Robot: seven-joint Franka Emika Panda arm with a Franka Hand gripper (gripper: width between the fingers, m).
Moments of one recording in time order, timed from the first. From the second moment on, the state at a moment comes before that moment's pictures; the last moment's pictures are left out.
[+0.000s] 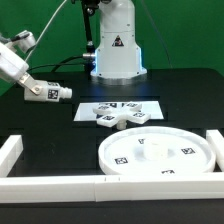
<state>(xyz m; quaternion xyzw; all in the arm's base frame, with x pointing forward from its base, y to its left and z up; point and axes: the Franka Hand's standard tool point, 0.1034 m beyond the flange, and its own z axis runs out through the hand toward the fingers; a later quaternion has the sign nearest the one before) 0.428 -0.187 0.084 -0.80 0.49 0.18 0.29</state>
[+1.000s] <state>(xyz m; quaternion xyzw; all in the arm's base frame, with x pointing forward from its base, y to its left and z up) 0.504 -0.104 0.133 -0.84 0.53 -0.11 0.10</state>
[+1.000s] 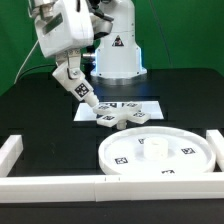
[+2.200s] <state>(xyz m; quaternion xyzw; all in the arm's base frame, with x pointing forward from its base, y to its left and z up) 0.563 0.004 0.144 -0.95 0.29 -0.13 0.04</state>
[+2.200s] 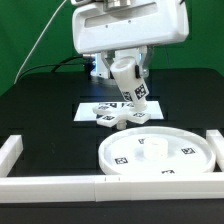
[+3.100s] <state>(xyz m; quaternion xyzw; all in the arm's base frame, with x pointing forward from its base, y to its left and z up) 0.563 0.020 0.128 -0.97 0.20 -0.16 0.03</state>
